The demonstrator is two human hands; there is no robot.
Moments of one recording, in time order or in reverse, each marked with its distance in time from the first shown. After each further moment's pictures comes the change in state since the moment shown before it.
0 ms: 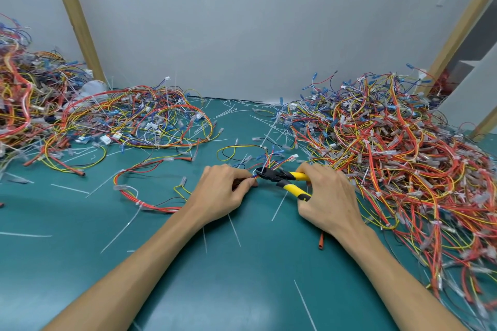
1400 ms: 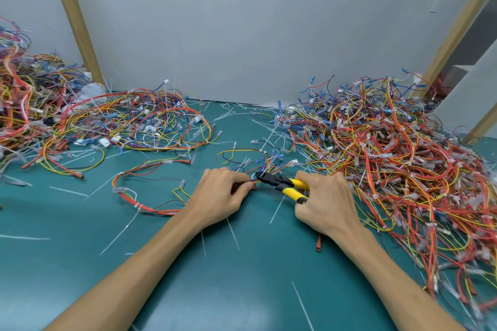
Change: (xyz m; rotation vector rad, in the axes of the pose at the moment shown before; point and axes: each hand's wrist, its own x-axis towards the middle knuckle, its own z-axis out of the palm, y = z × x) left_hand -0.002 0.001 0.000 0.002 0.002 0.024; right_hand -0.002 -0.006 -0.006 -0.026 -0.006 0.054
